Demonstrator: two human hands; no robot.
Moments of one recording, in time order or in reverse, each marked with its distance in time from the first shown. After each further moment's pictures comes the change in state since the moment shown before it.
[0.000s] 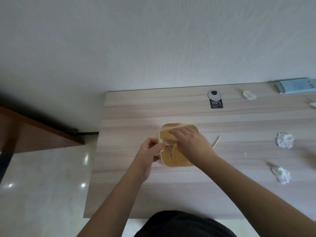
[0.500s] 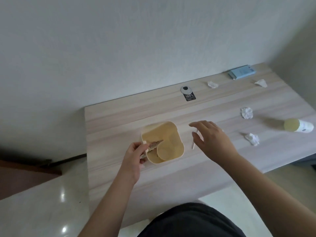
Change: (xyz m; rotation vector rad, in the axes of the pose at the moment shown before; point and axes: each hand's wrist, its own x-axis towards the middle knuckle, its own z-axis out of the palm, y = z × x) left_hand -0.014 0.000 -0.054 -0.012 -0.050 -0.022; right_hand -0.081 -0.037 -0.043 -0.052 0.214 0.377
